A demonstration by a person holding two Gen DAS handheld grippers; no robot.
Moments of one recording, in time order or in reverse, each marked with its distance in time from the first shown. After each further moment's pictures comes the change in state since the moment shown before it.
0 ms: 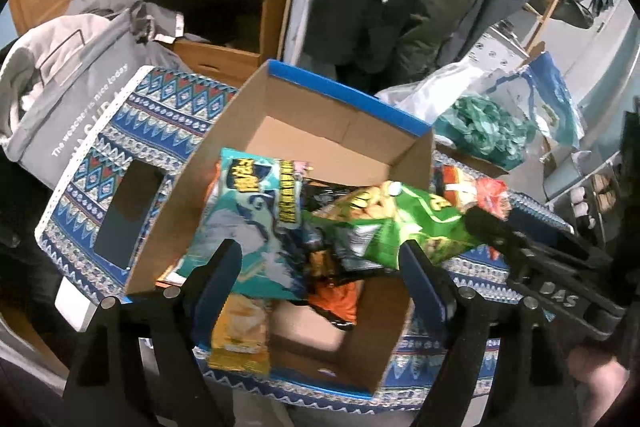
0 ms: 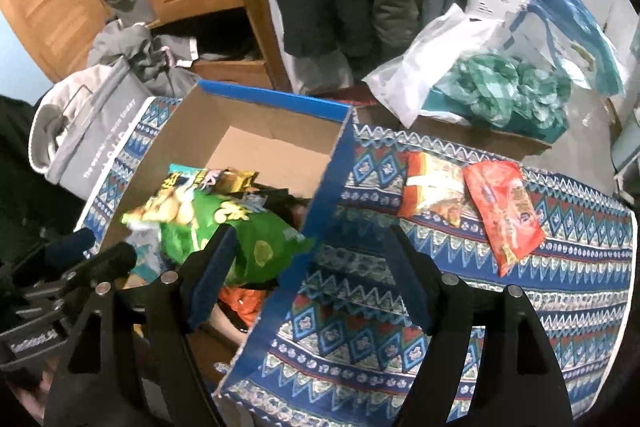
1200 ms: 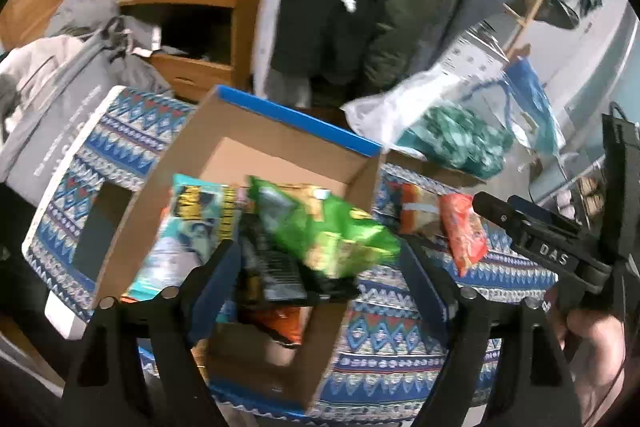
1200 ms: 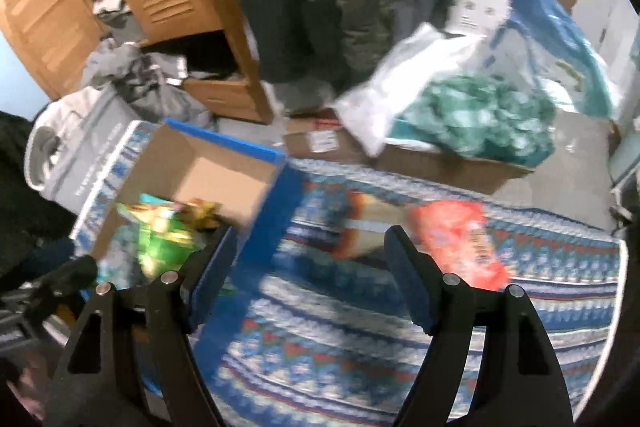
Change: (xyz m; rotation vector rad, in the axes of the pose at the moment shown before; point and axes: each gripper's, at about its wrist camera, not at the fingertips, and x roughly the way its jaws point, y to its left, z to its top) left arm -0.001 -0.057 0.021 0.024 -0.010 -0.041; right arm -0.014 -0.074 0.036 -0.014 -0.021 -0.014
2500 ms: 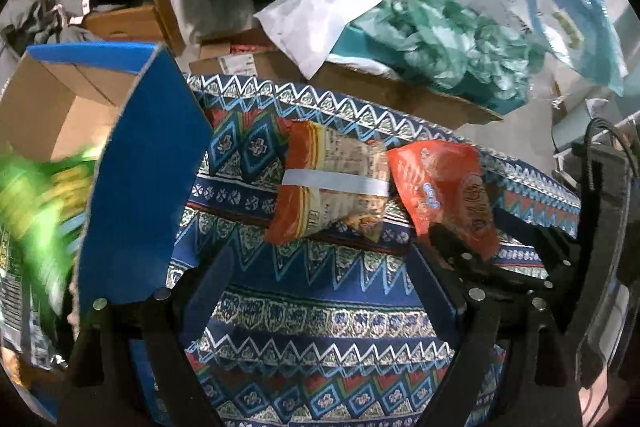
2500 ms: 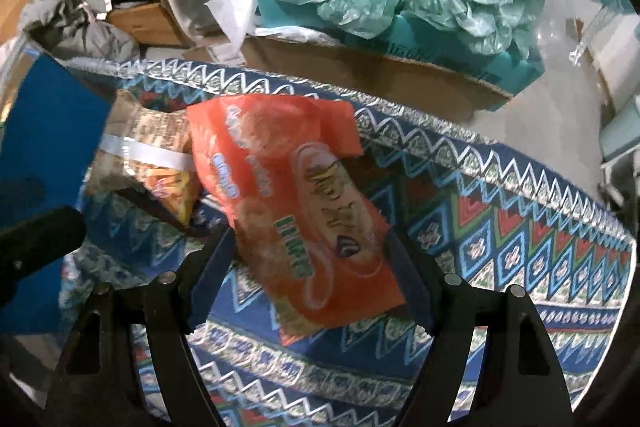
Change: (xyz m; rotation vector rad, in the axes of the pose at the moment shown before) left arm 0.189 -0.144 -0.003 0.045 0.261 0.078; right arm 0.116 -0.158 -0.045 -0.025 0.238 -0.086
